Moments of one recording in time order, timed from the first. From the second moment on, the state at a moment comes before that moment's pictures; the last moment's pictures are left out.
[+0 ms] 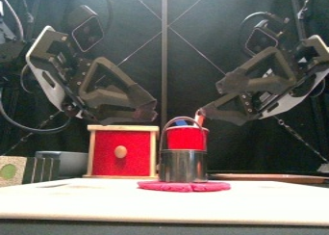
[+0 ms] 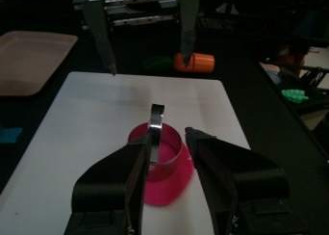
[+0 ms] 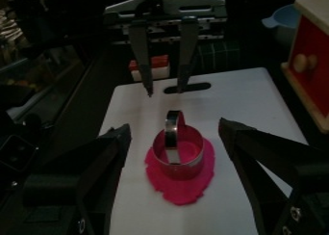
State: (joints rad) left arm -0.35 0.22 0.93 -0.40 -0.97 0.06; right arm 0.20 0.06 1.08 0.07 -1.02 0.17
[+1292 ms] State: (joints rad) left arm -0.32 0.22 0.91 -0.43 -0.96 0.18; right arm 0.18 0.09 0.93 0.14 -0.74 0.16
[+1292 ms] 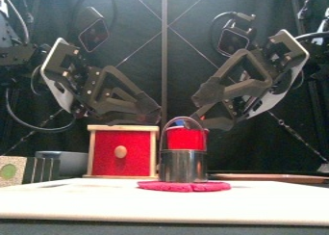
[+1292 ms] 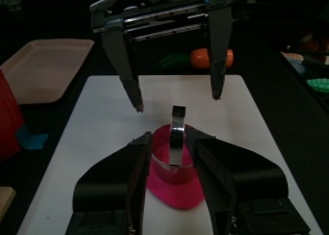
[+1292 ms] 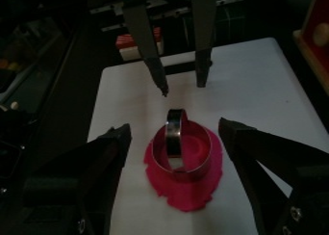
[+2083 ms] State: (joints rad) left arm -0.31 0.22 0.91 -0.43 -0.96 0.18; right arm 0.19 0.19 0.93 0.21 -0.84 0.16
